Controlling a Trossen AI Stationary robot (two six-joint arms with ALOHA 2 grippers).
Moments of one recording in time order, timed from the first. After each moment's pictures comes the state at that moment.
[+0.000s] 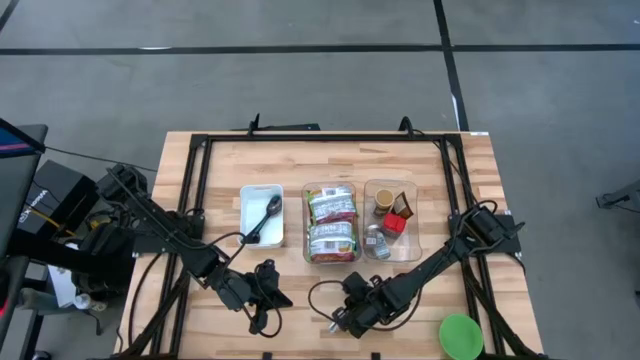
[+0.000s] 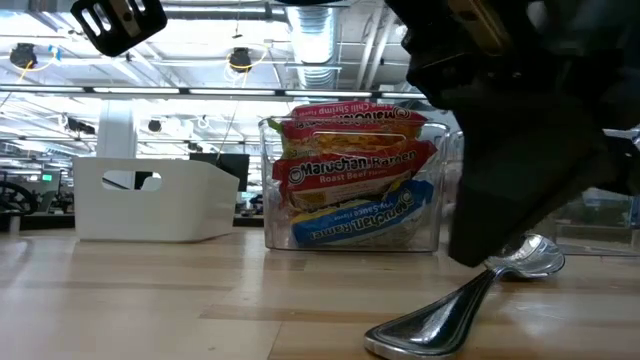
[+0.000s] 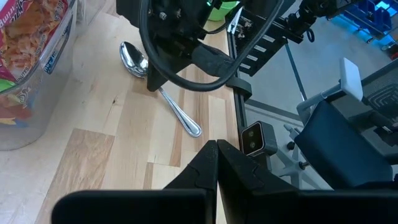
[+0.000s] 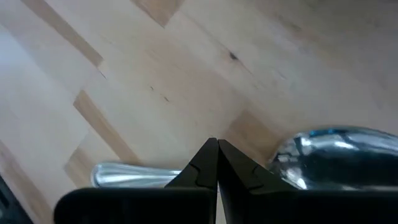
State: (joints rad) left arm -0.70 1.46 0.85 0.06 -0.37 -0.72; right arm 0.62 2.05 1.34 -0.50 0.34 1.47
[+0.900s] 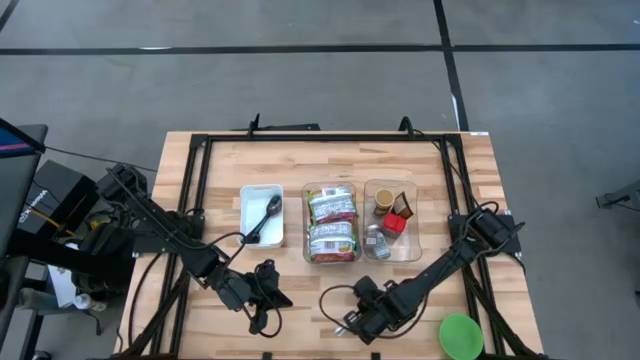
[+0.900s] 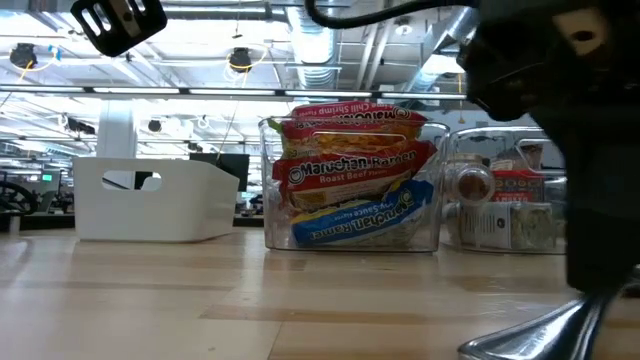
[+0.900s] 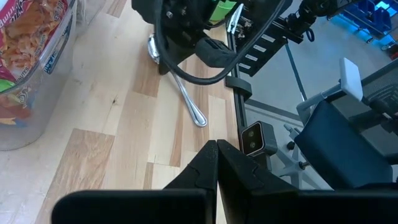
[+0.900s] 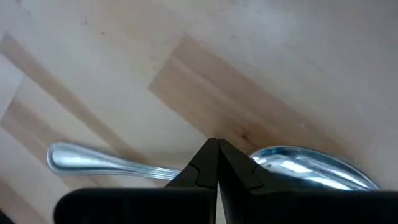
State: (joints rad) left arm -0.70 1.46 0.85 0.06 -0.37 -0.72; right arm 0.68 2.04 1.34 -0.66 0.24 1.60
